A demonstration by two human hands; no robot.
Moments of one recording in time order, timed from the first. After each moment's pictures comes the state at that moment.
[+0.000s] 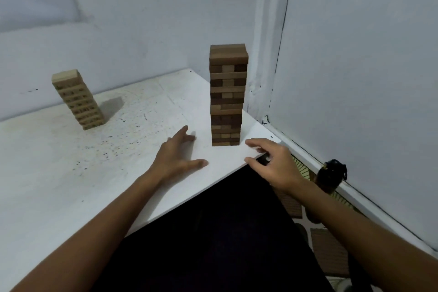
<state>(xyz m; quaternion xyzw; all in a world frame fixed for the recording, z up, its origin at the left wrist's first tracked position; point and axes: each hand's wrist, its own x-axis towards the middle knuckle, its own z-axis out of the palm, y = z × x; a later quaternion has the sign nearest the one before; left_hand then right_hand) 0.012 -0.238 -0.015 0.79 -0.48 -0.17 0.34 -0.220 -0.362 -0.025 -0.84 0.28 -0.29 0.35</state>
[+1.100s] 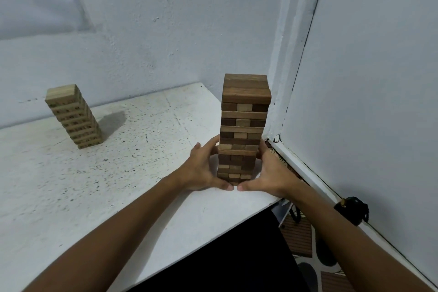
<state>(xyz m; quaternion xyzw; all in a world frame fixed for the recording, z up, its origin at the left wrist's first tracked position) 0.033 -0.329 -0.022 0.71 -0.56 -0.25 0.35 -0.148 -0.444 -0.014 -0.85 0.26 -0.14 0.43</state>
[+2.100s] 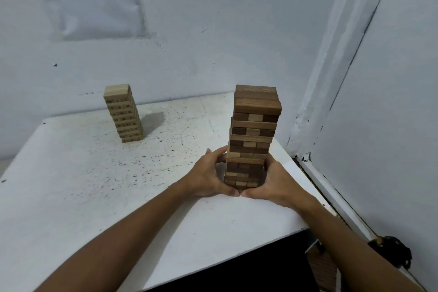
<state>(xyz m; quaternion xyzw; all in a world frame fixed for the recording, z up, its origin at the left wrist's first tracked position) 0.062 -0.289 -0.009 0.73 -0.50 -0.24 0.40 -0.097 -0.424 -0.002 -0.85 0.17 -0.14 0.48</state>
